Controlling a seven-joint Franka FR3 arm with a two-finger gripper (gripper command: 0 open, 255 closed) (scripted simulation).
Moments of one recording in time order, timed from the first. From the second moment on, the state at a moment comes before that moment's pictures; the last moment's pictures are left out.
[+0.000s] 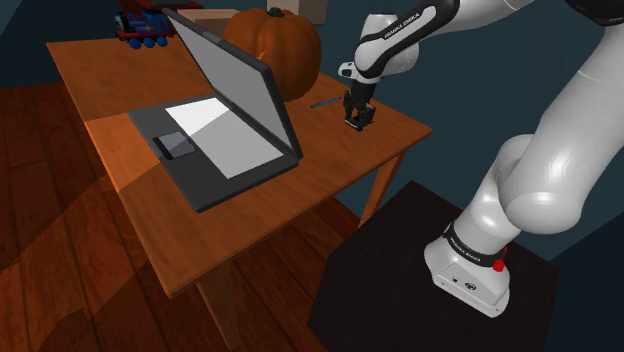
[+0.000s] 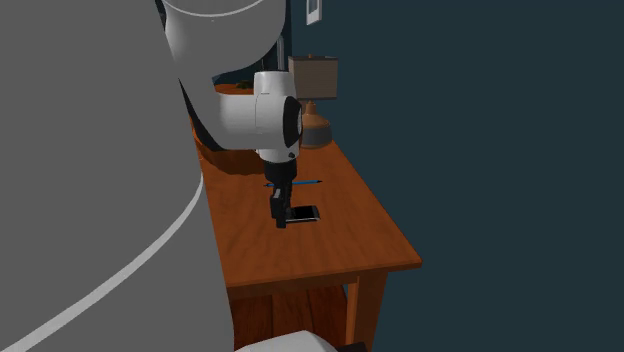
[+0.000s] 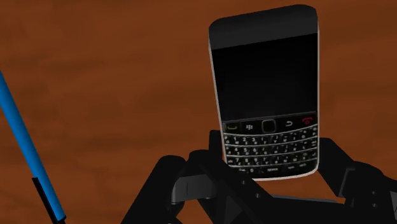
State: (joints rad) arm 0.29 0.01 -0.52 -2.34 -0.01 2.36 -1.50
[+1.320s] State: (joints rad) arm 0.29 -0.08 -0.52 -2.29 -0.07 2.22 -1.46
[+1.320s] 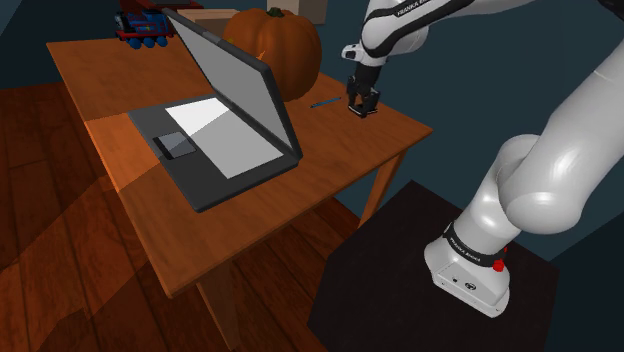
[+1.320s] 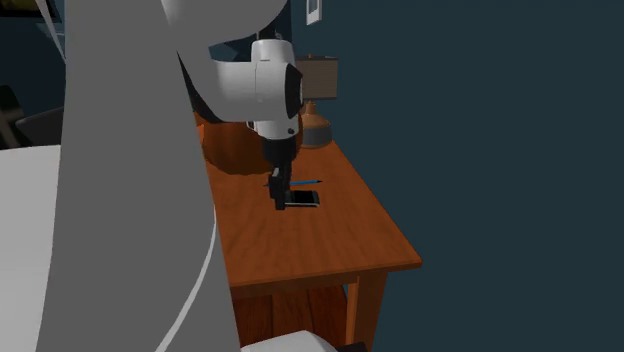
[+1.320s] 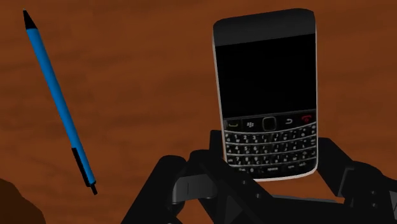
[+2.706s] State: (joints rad) arm 0.29 -0.20 -0.49 -2.10 -0.11 1.93 -1.42
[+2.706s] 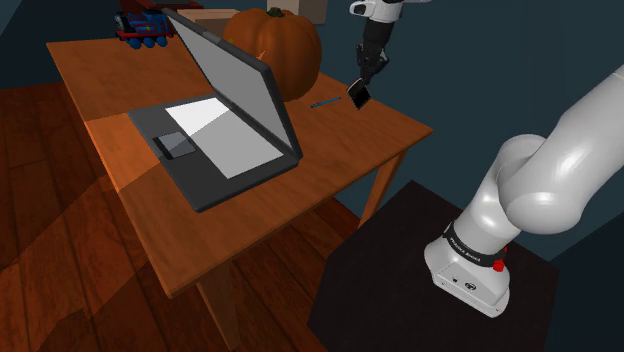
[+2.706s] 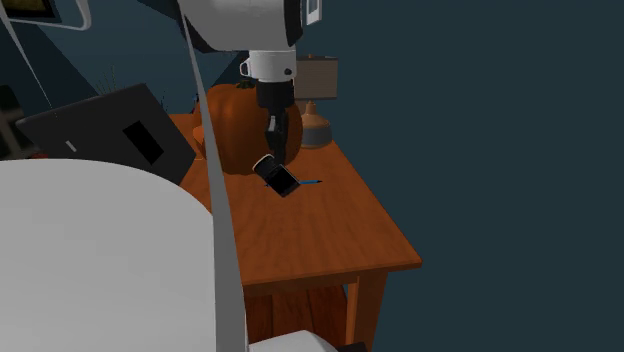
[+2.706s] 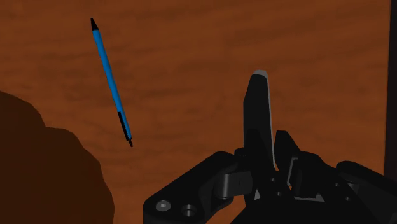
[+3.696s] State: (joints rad) arm 0.30 -0.21 -0.47 -1.91 -0.11 1.73 -1.42
